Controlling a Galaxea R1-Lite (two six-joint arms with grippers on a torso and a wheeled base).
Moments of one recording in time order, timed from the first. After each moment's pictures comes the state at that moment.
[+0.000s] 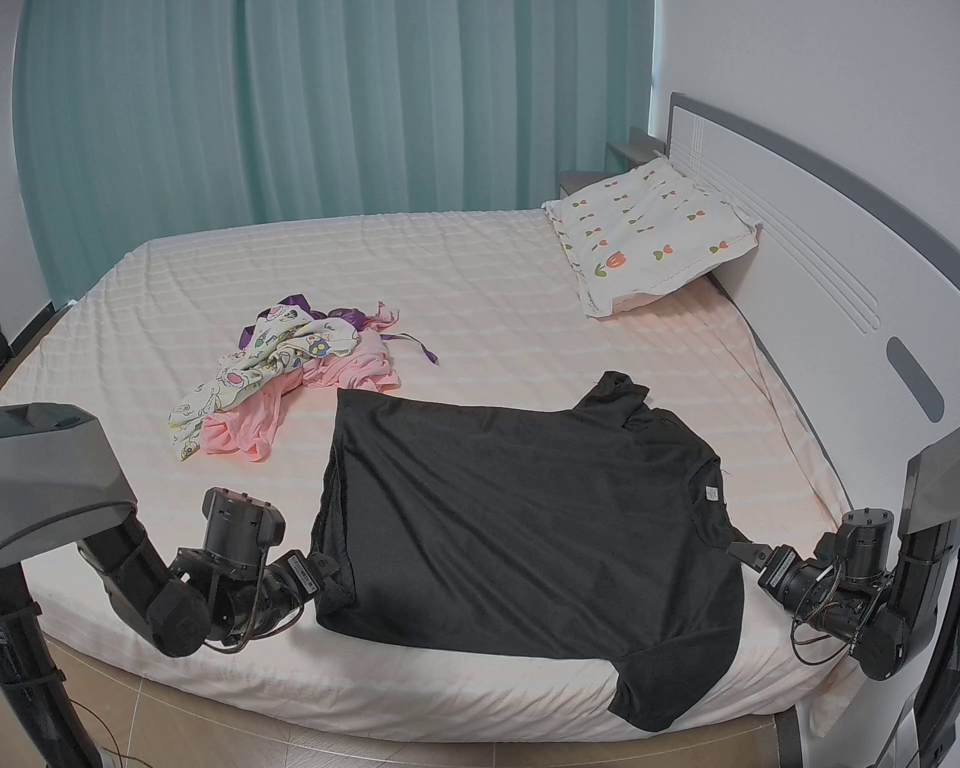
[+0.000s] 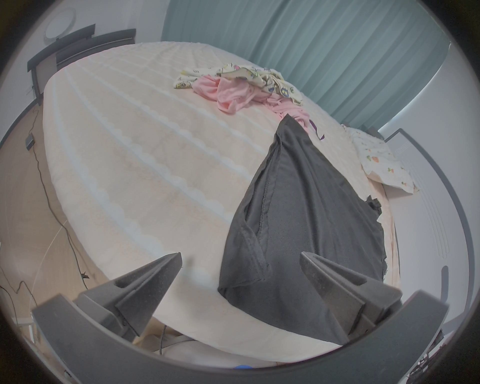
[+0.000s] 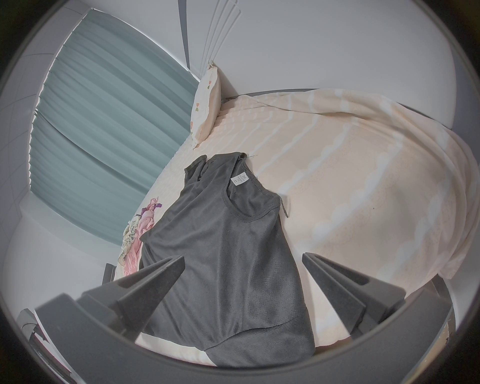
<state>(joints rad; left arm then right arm) -0.32 2.03 -0.48 -0.73 0.16 -0.87 0.11 2.16 -0.08 -1.55 0.07 0.80</state>
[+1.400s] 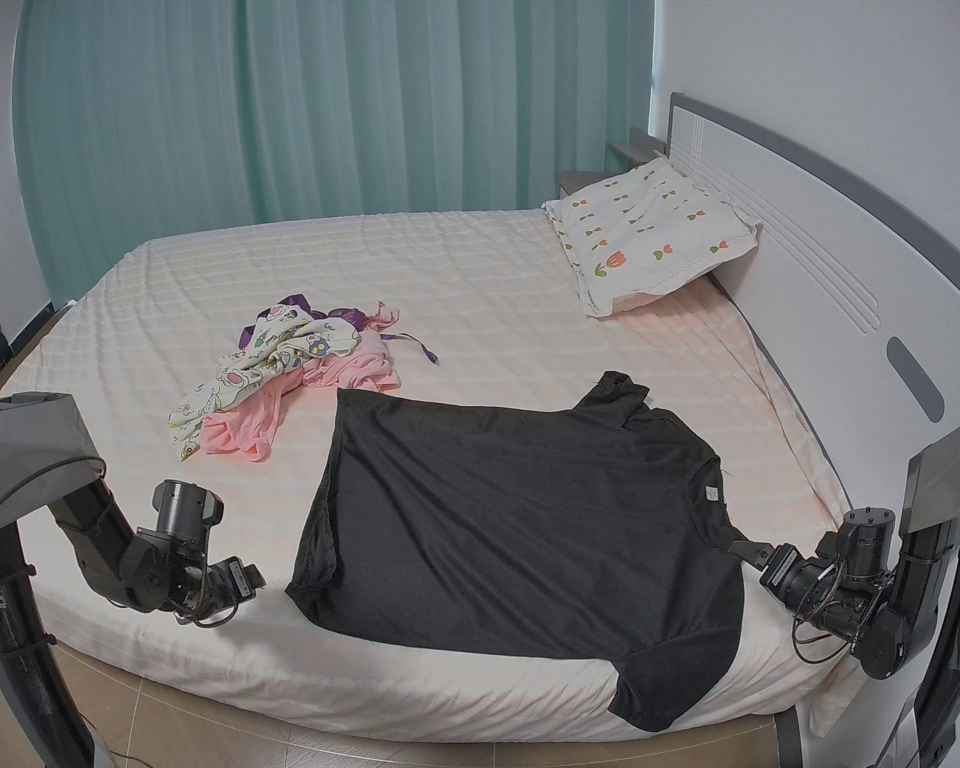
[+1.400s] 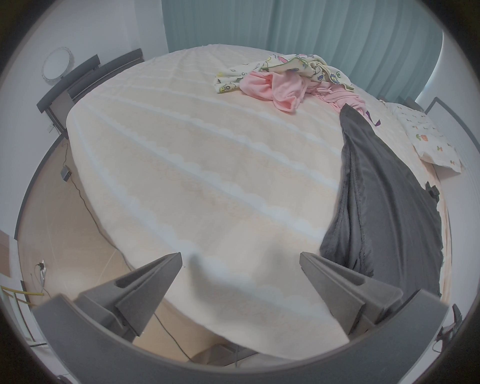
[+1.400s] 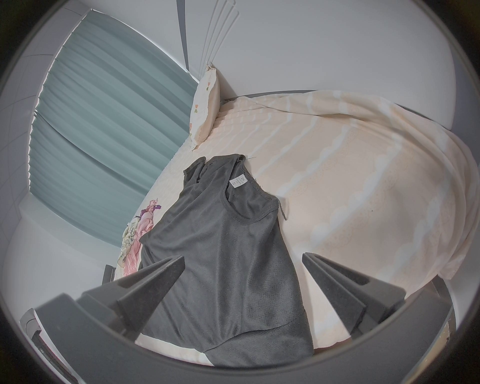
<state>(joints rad) -0.05 2.09 -0.57 -0.51 0.18 -0.56 0.10 2.16 -0.08 -1.55 0.07 0.80</state>
